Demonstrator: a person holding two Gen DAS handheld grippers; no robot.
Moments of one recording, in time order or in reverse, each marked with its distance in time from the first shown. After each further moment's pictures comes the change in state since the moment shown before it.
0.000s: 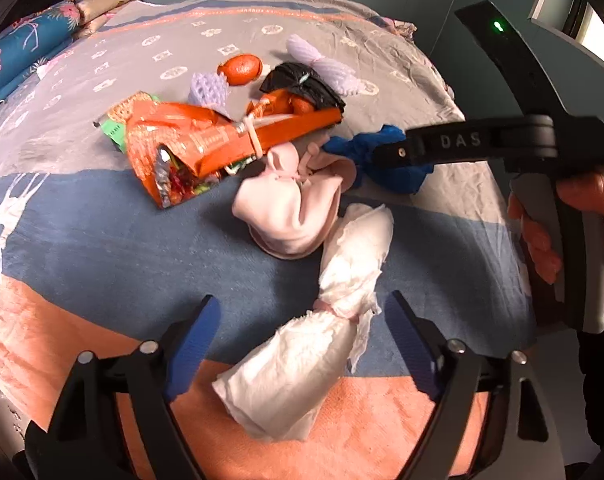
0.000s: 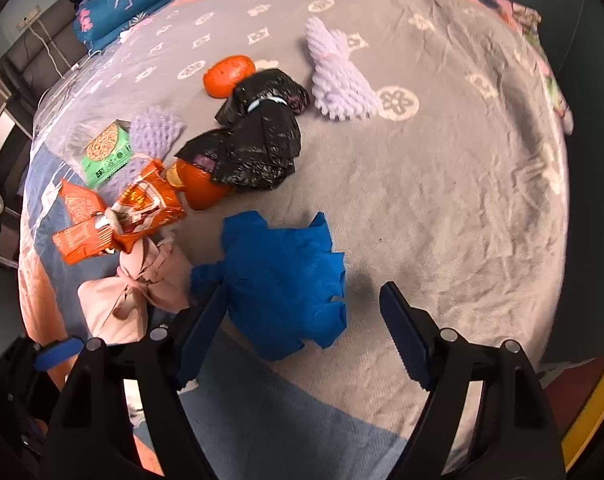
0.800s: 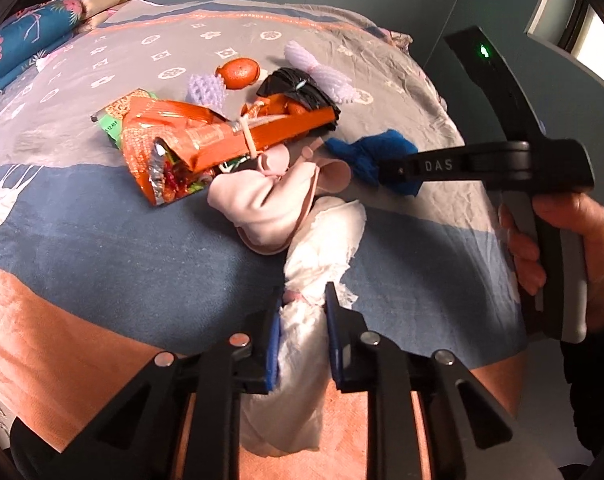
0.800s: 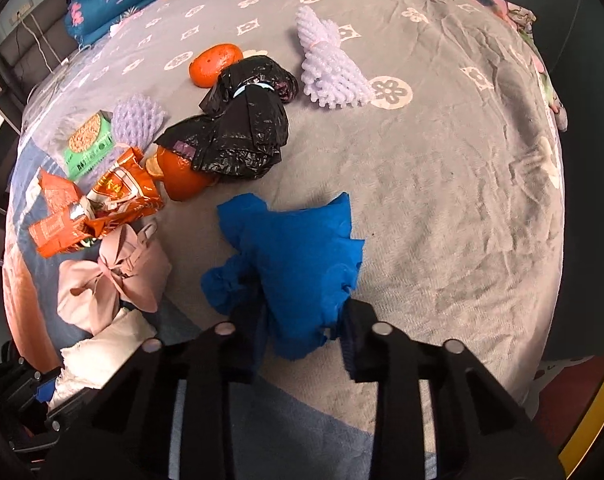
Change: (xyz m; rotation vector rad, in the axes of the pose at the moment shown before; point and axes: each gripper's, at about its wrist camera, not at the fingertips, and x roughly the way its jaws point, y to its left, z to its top) left arm -0.006 0.003 -0.004 -0.033 -0.050 -0.055; right arm 0.009 -0.003 -0.003 -0.003 -0.006 -0.048
